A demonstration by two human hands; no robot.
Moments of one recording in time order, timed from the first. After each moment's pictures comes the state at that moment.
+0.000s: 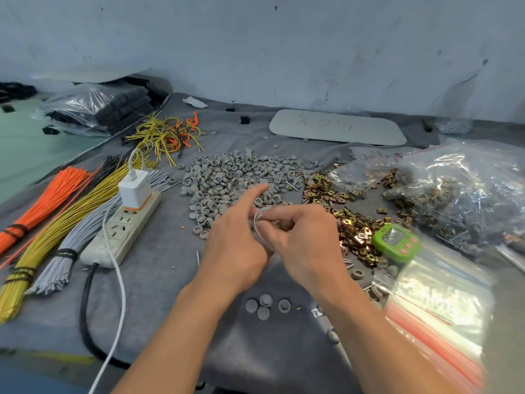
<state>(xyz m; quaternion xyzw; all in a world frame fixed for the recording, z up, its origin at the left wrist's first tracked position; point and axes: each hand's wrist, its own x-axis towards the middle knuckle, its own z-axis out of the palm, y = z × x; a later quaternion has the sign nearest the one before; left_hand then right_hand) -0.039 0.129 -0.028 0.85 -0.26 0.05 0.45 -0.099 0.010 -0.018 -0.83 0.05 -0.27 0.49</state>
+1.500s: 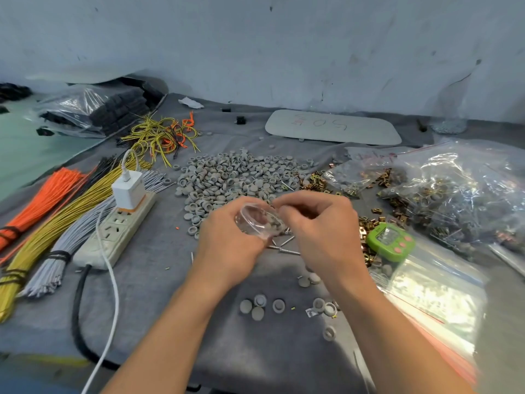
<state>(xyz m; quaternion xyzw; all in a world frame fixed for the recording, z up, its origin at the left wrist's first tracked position) -0.042 0.126 -0.022 0.81 -0.22 0.03 0.54 -0.108 -0.009 -0.005 -0.79 0.12 -0.32 0.50</state>
